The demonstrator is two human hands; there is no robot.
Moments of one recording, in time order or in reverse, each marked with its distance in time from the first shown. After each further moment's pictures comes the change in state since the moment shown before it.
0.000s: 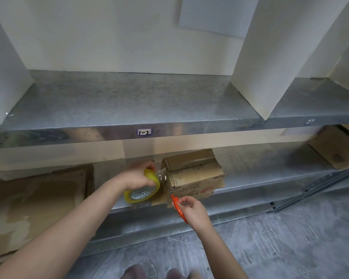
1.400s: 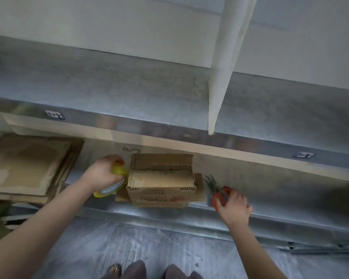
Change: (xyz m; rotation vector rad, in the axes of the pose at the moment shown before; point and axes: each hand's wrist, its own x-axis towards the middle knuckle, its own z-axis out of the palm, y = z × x) left_hand 0.000 0.047 0.059 0.076 0.413 -0.393; right_hand 0.199 0.111 -0.223 -0.867 0.277 -0.254
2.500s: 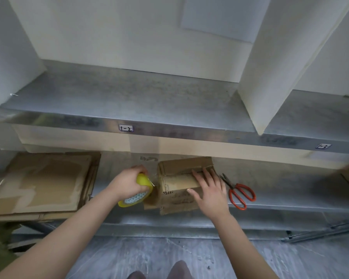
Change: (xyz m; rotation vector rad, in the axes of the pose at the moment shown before) left_hand -0.010 -0.034 -0.030 -0.047 -0.146 0.168; right_hand -0.086 -0.167 -0.027 -0.040 0.090 -0.379
